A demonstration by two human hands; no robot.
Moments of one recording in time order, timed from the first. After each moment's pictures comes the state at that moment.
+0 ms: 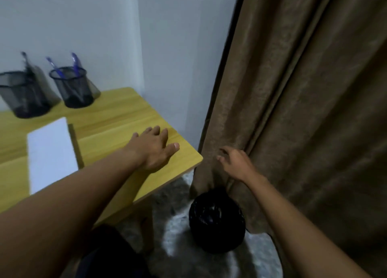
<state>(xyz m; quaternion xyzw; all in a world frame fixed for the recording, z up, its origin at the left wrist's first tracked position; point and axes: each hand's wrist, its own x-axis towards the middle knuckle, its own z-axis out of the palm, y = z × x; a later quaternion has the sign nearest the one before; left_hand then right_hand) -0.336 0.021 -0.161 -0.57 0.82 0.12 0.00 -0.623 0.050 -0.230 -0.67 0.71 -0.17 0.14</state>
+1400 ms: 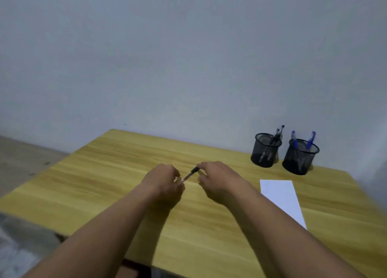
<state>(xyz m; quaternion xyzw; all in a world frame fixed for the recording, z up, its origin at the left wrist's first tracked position) 0.073 0.209 -0.124 -0.88 0.46 0.05 -0.14 -0.063 0.071 -0.110 -0.95 0.26 -0.03 0.15</state>
